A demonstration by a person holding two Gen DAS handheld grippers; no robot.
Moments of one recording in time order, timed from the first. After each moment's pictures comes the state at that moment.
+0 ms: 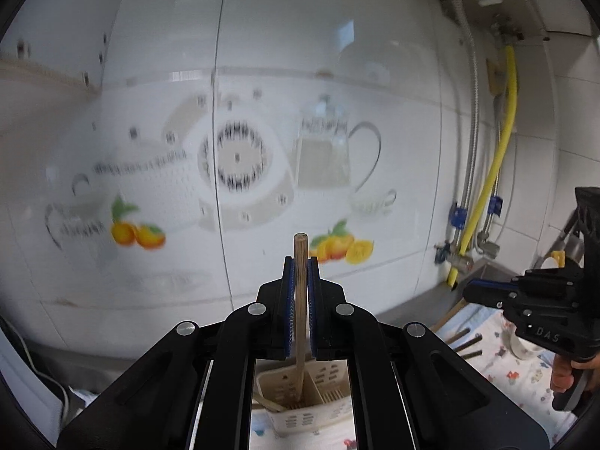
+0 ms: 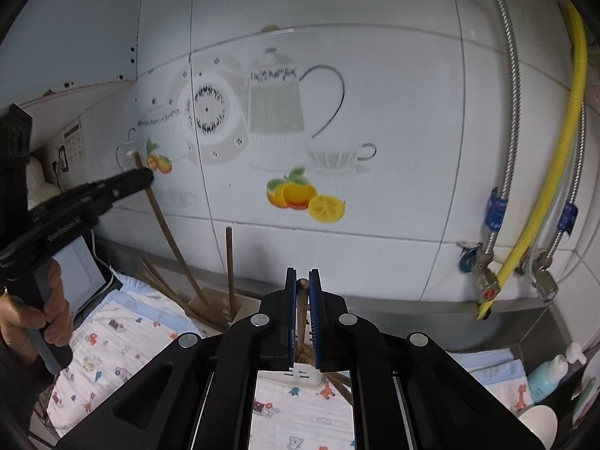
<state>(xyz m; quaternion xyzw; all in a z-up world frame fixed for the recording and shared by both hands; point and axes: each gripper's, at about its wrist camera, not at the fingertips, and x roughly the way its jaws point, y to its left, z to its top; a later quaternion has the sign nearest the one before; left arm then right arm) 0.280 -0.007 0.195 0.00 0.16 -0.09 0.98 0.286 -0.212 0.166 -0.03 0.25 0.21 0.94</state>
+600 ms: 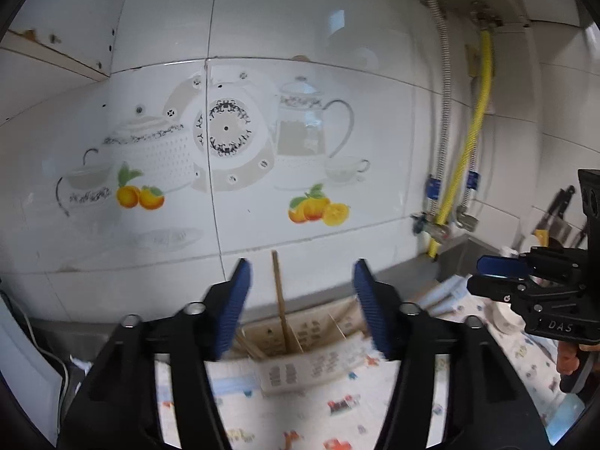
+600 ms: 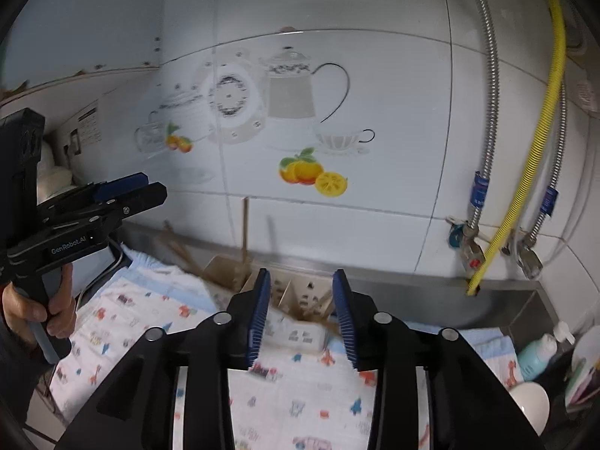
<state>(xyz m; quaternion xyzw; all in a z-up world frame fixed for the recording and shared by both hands) 0.217 -0.015 0.184 0.01 0.18 -0.10 0.98 0.211 -0.226 0.164 -0.05 0.26 0.21 0.94</state>
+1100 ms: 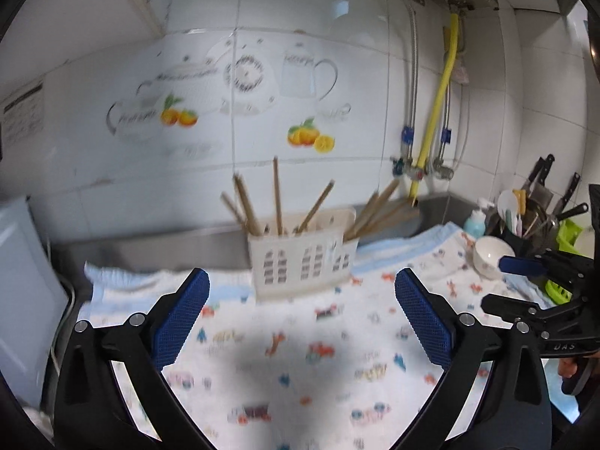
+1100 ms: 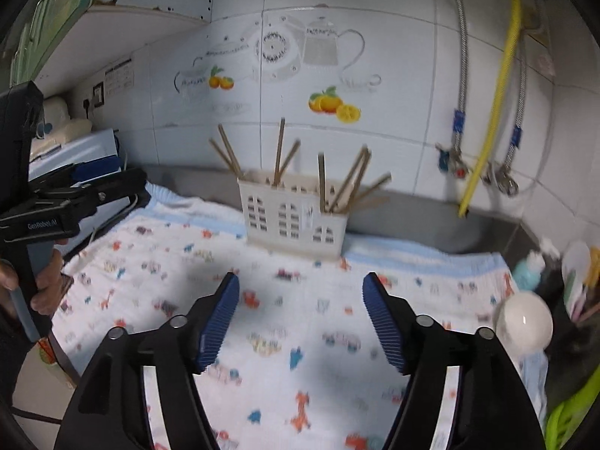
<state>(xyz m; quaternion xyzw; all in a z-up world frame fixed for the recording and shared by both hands) 0.084 -0.002 0.112 0.00 0.22 -0.09 0.97 0.073 -0.226 0.080 -0.07 0.28 0.18 0.94</state>
